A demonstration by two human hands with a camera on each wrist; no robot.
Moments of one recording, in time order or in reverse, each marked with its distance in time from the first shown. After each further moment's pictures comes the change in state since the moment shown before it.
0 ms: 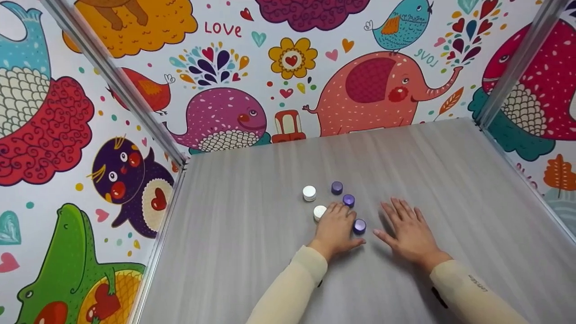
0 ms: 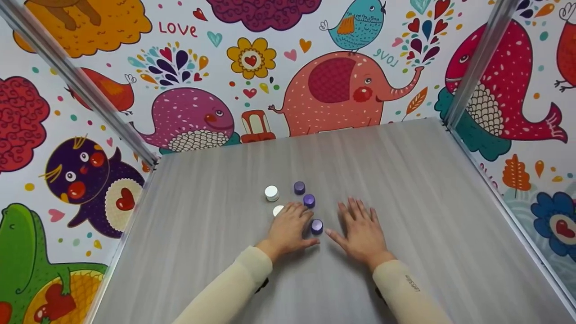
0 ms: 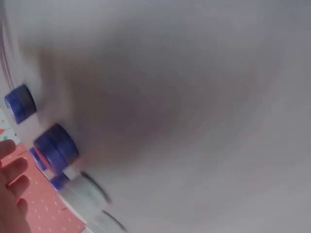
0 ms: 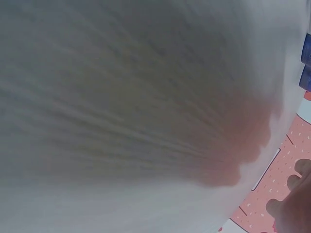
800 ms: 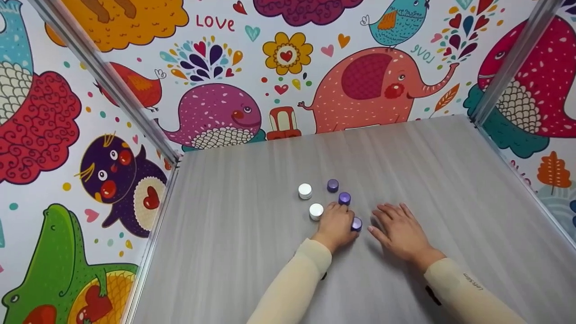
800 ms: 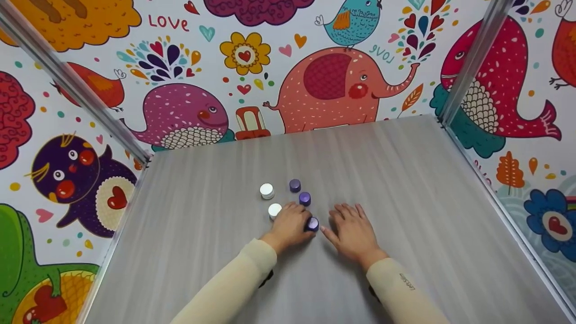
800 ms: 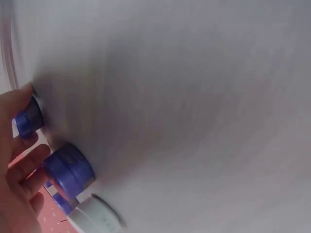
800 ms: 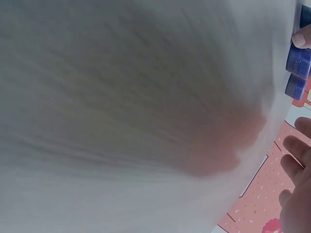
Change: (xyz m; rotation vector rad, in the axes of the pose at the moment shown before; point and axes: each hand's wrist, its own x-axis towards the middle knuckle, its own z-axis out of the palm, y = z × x) left_hand 0.021 0.010 0.010 -0.053 -0.001 -0.036; right_hand 0.005 -0.010 -0.004 -0.012 0.041 -0.106
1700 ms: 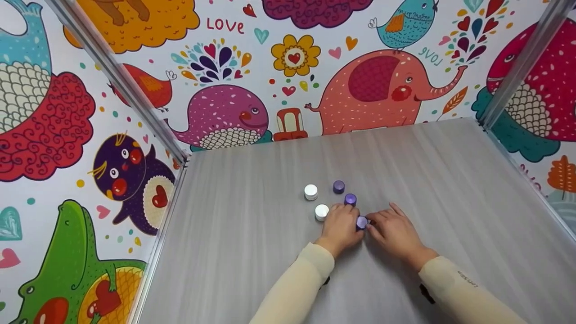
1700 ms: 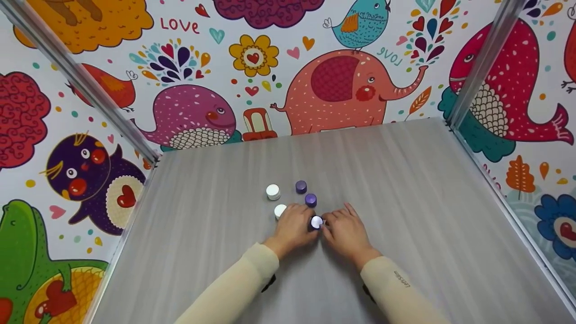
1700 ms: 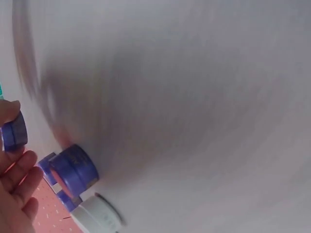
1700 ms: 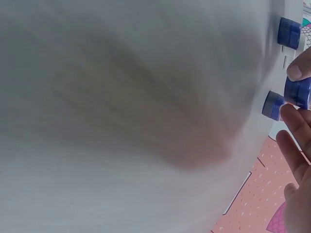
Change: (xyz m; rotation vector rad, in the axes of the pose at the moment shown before) left_hand -0.010 -0.002 -0.006 -0.093 0.203 -0.029; right_hand 0.020 -0.025 0.004 0.074 0.110 -0.093
